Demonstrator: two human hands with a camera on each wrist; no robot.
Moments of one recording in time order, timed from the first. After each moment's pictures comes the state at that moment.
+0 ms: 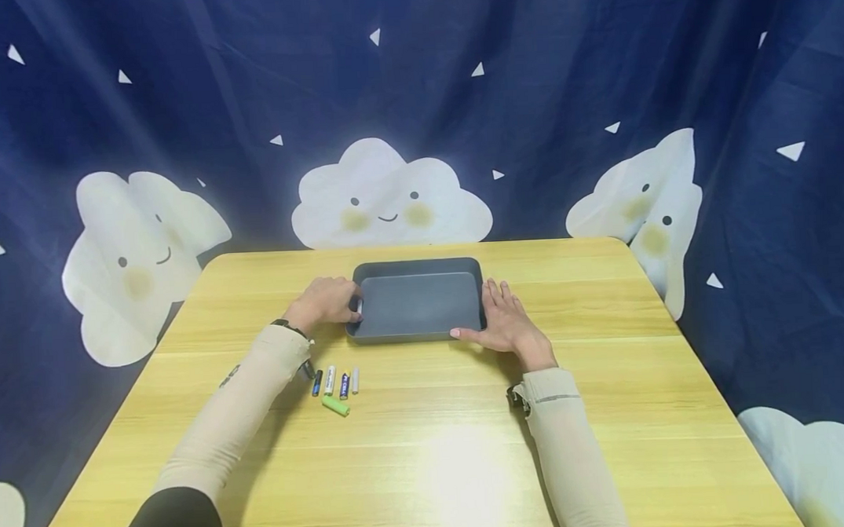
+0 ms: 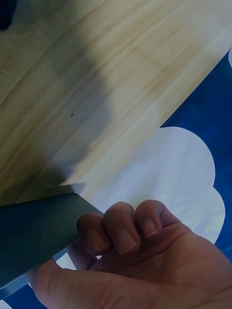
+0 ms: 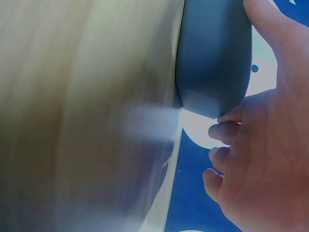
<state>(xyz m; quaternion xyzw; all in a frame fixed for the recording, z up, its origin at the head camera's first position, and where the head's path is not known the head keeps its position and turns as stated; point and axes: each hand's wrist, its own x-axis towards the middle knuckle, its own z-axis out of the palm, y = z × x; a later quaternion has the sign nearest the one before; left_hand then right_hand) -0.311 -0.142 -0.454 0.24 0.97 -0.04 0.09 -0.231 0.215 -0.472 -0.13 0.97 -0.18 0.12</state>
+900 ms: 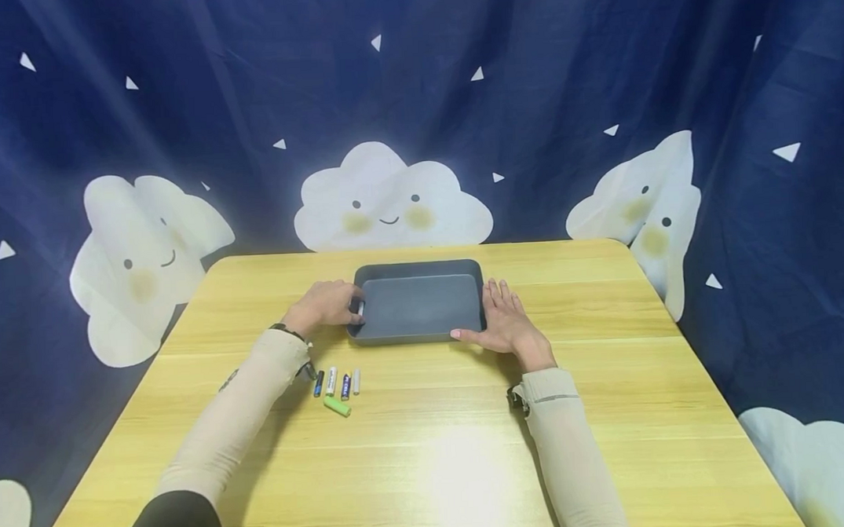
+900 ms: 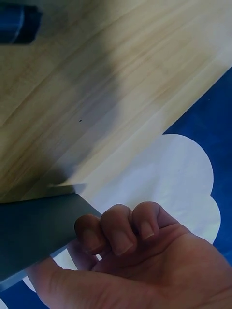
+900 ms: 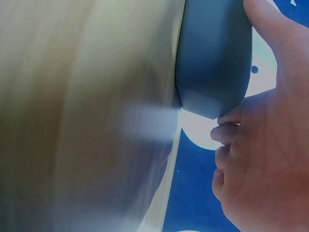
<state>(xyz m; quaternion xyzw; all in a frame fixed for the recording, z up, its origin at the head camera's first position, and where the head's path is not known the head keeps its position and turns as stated) -0.306 -0.146 -0.454 0.23 0.97 0.01 0.10 -0.233 0.215 -0.474 -0.14 0.97 -0.17 0.11</state>
